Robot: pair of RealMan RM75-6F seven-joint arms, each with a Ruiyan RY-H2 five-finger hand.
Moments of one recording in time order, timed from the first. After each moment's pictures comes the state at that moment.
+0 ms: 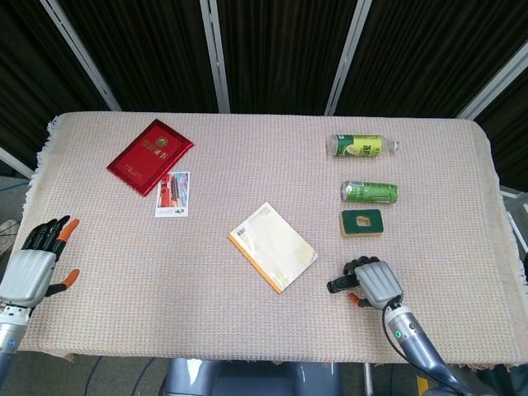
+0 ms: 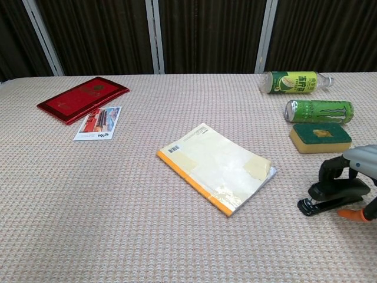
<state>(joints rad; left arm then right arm) -0.20 -1.18 -0.02 -1.51 1.50 1.37 0.07 0.39 -1.44 0.05 -1.56 -1.31 1.01 -0.36</state>
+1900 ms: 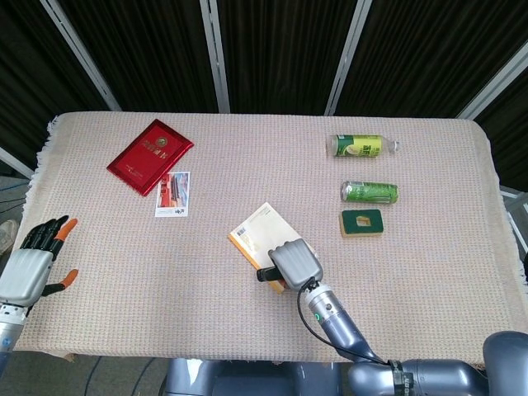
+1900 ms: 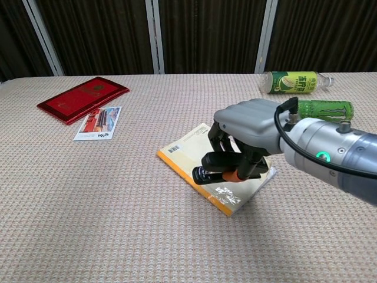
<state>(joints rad) -0.21 -1.17 -0.02 -1.49 1.50 1.35 -0.01 0.71 -1.68 0.24 -1.78 -0.92 1.05 -1.00</state>
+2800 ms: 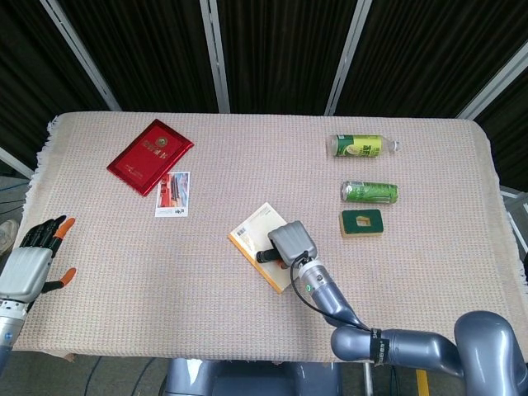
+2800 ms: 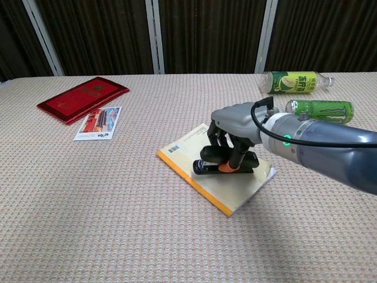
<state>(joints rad) -0.22 -1.18 -0.03 -1.46 1.45 1.29 -0.01 0.87 -1.74 0.27 -1.50 -0.76 0.93 -0.85</state>
